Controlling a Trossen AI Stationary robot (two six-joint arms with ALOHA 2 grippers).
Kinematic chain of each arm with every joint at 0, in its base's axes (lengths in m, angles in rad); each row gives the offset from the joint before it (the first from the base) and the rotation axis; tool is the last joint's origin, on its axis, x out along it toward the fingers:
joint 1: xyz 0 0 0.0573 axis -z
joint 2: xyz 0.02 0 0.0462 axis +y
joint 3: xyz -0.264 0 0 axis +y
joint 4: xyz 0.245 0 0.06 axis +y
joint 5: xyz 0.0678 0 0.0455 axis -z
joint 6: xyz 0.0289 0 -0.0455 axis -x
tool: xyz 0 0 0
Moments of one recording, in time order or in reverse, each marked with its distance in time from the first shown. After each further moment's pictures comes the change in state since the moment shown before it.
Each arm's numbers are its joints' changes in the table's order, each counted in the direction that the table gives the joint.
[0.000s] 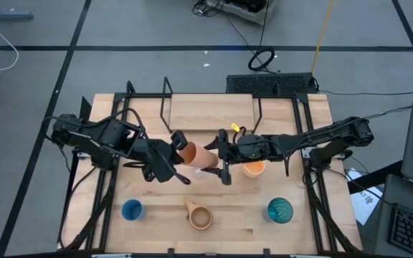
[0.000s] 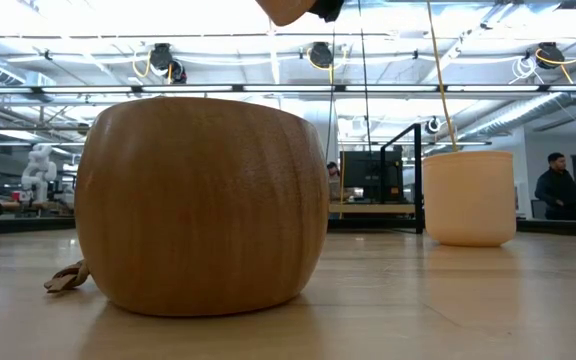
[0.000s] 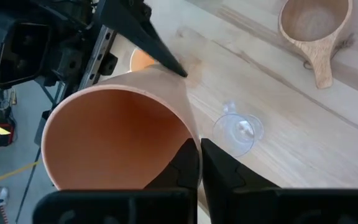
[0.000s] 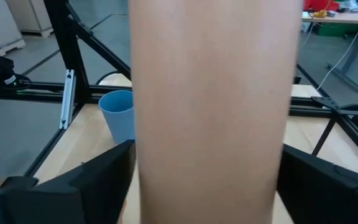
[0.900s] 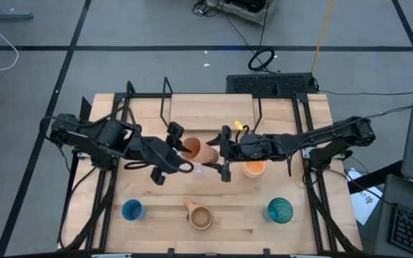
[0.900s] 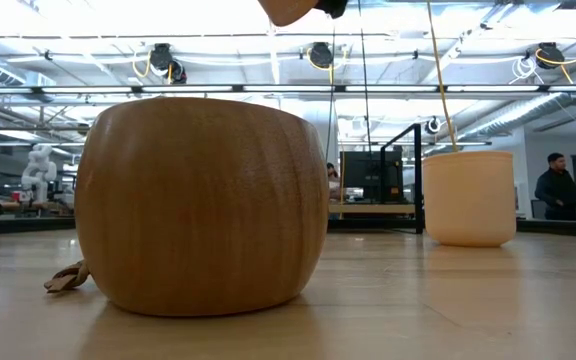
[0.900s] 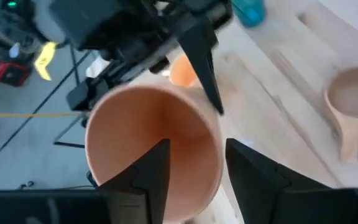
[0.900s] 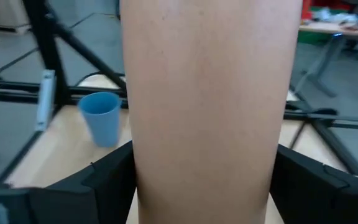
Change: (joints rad) left arm 0.008 -0.018 0.000 -0.126 -0.112 0.349; right arm 0.000 -0.025 0.001 0.014 0.104 0.042
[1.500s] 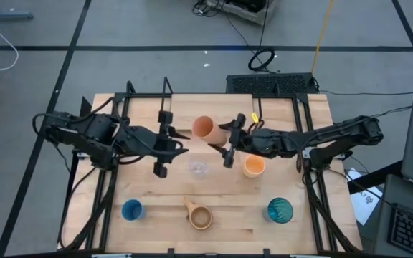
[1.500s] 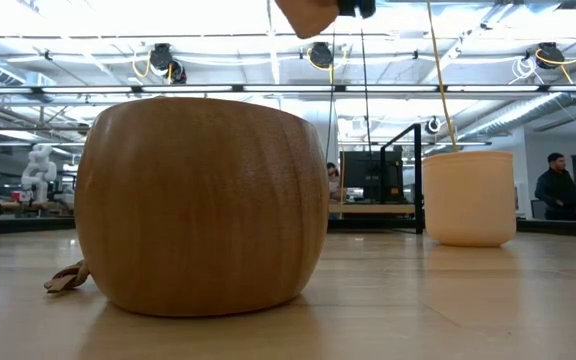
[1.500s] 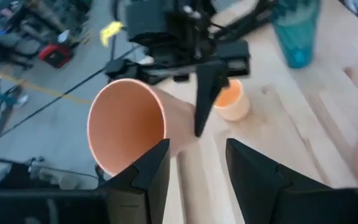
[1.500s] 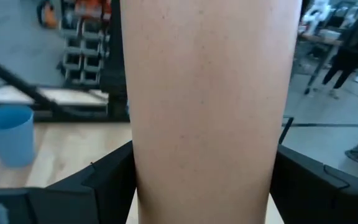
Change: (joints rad) left arm -0.008 -0.056 0.000 -0.099 -0.113 0.147; right arm 0.028 -0.105 0.127 -0.134 0.244 0.062
